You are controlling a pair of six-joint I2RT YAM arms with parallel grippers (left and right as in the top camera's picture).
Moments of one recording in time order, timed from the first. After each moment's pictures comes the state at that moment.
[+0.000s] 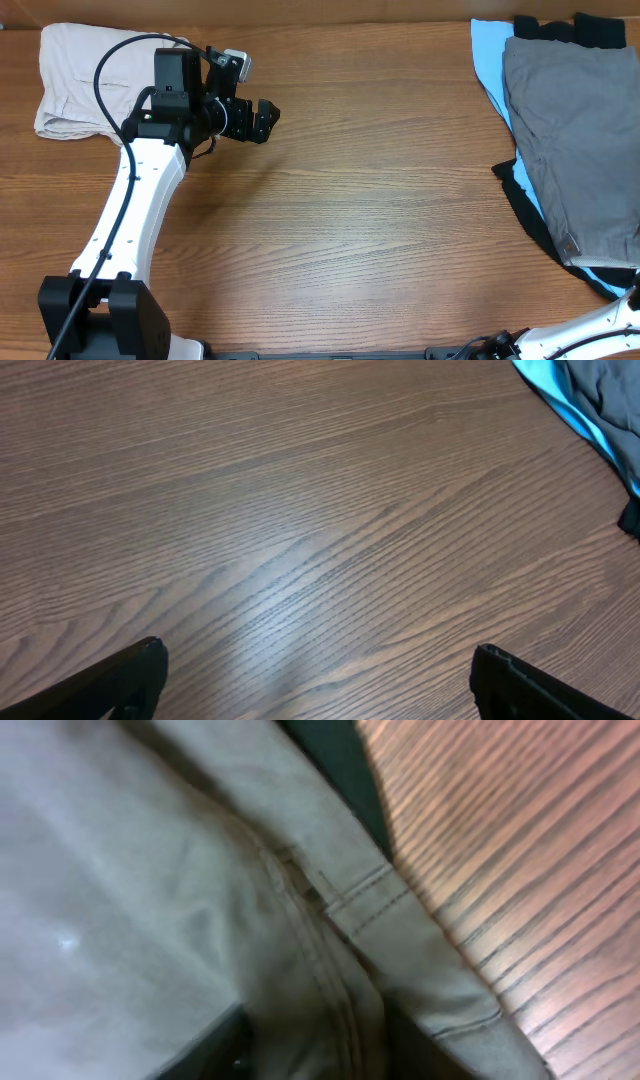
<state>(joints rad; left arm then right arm) -0.08 1.64 1.35 -0.57 0.41 0.08 -1.03 2.09 1.58 -0.91 -0.18 -0.13</state>
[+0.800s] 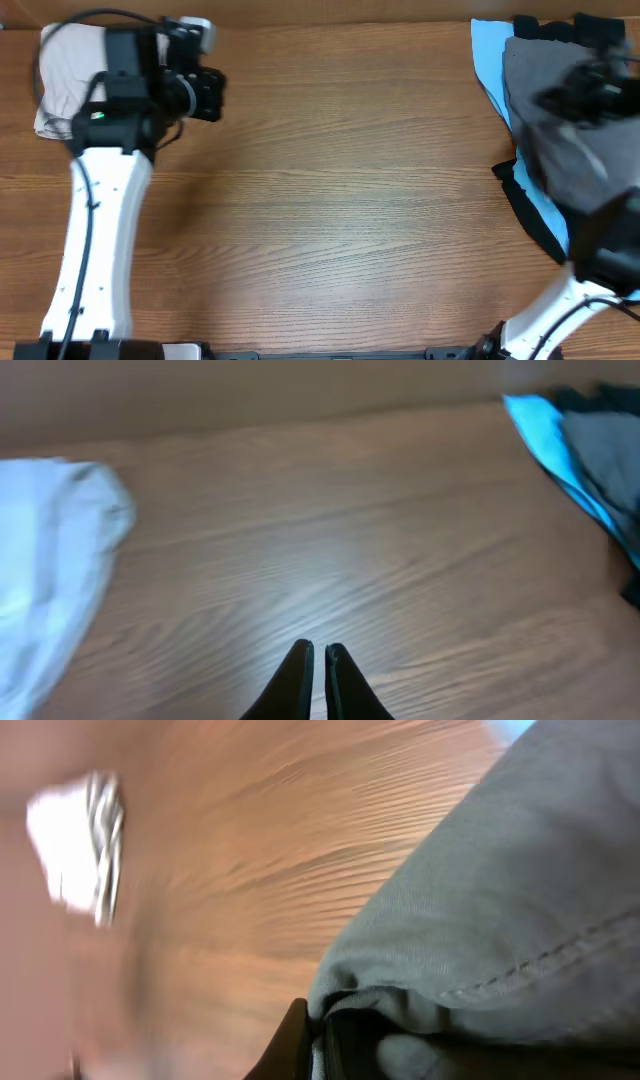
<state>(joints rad) 0.02 1.52 1.58 -0.80 0.33 0.04 -0.36 2.07 2.03 -1.36 -0.71 -0.15</state>
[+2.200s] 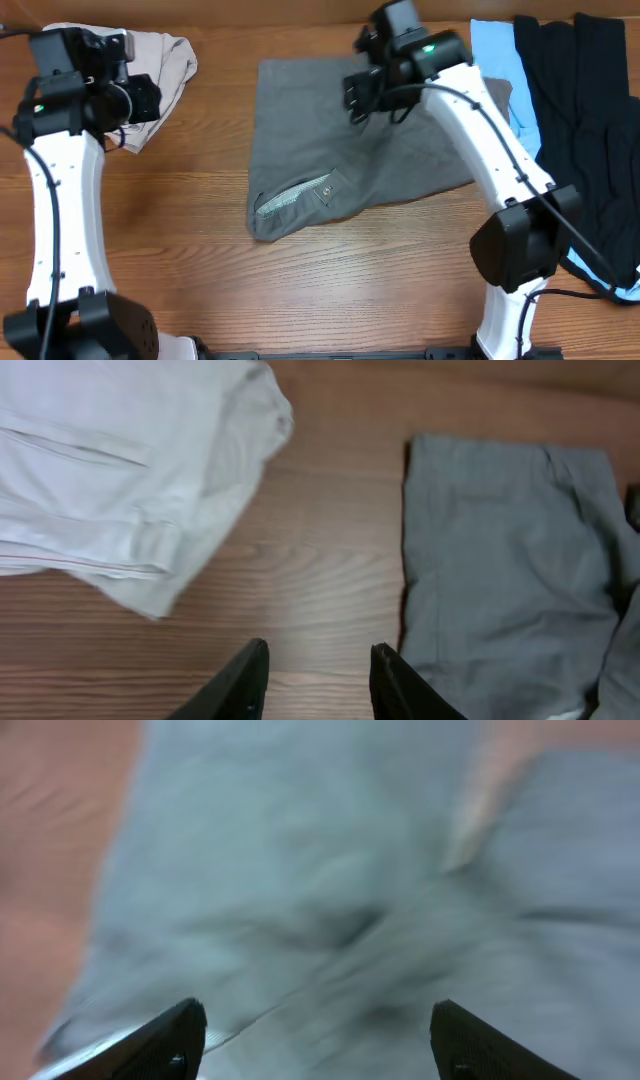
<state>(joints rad) 0.22 1.65 1.60 -0.86 0.26 0.03 0.35 2.07 2.05 -1.11 -0.12 0.13</state>
